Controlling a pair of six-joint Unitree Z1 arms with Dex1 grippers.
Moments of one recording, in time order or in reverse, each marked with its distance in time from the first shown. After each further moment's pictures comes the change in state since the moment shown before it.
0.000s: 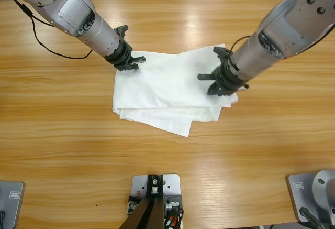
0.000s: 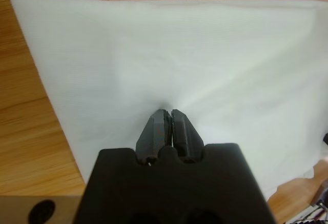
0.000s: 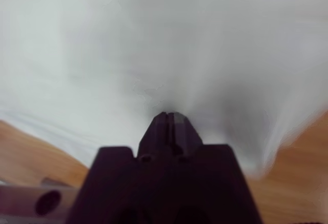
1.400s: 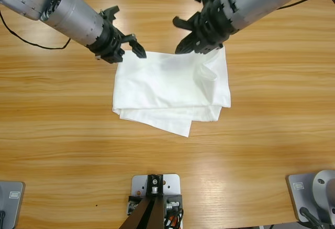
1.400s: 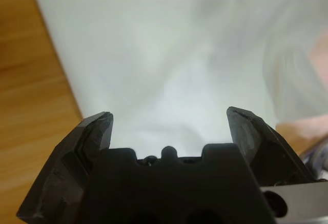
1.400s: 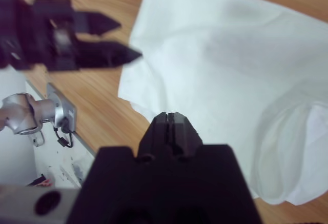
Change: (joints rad) arm 0 -0.028 -0.180 0.028 0.060 0.006 0.004; arm 1 -0.020 -0.041 -0.275 -0.030 0.292 -0.133
